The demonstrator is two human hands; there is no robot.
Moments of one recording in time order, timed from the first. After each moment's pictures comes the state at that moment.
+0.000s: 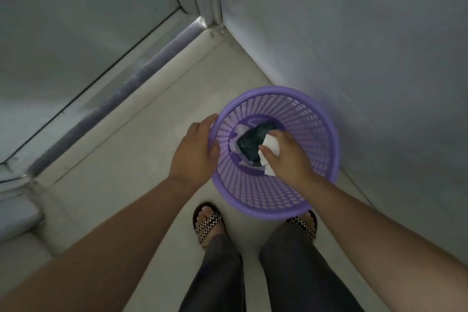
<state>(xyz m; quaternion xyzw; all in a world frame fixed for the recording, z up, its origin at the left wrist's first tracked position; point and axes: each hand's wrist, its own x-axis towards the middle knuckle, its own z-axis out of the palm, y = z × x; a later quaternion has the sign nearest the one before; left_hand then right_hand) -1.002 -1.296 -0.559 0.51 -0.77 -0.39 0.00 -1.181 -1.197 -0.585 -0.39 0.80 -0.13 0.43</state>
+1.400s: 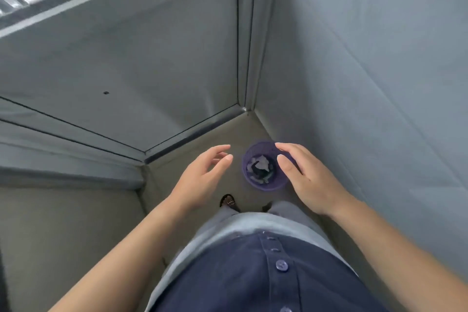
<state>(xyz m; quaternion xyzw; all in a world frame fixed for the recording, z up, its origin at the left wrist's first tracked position) -0.902 -1.168 0.072 0.57 -0.60 -0.54 0.11 -1.118 -1.106 0.073 -0.55 0.68 -0.22 0.43</state>
